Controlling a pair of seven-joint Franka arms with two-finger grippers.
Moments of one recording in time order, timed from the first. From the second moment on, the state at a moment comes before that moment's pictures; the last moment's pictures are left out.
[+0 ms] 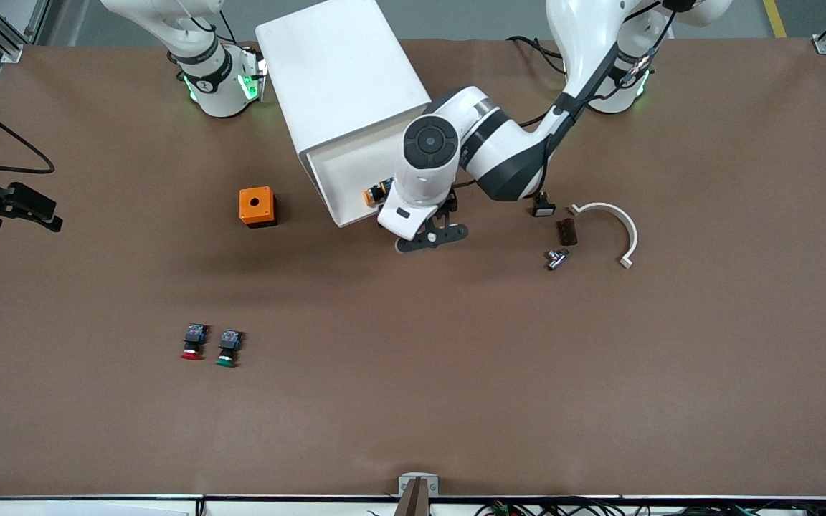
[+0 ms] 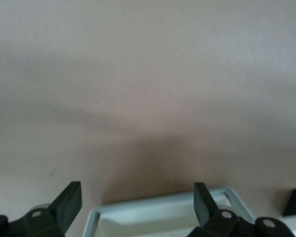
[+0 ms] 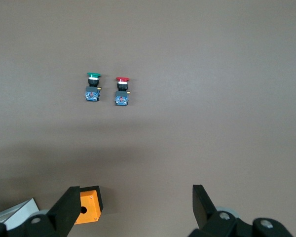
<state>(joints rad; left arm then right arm) -0.65 0.59 -0.23 -1.41 -0.06 1.93 -1.07 -0.02 0.03 -0.07 -1.63 0.02 1.70 -0.07</state>
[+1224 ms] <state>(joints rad) -0.71 0.61 -0.35 -1.42 -0.22 1.82 -1.26 -0.02 0.03 -0.06 -1.63 0.02 1.69 -0.03</state>
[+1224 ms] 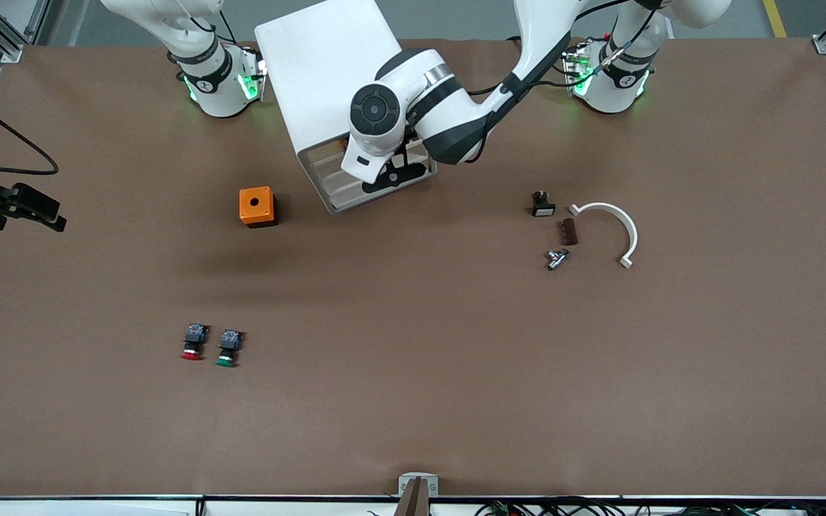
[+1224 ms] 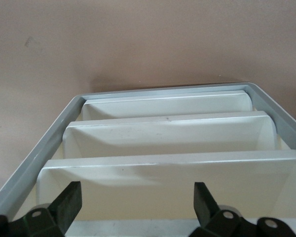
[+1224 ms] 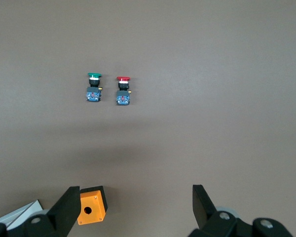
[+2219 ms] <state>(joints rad) -0.17 0.38 -0.34 -1.39 0.03 1.71 -1.11 -0.02 0.03 -0.05 -1.63 0.02 1.69 -0.03</state>
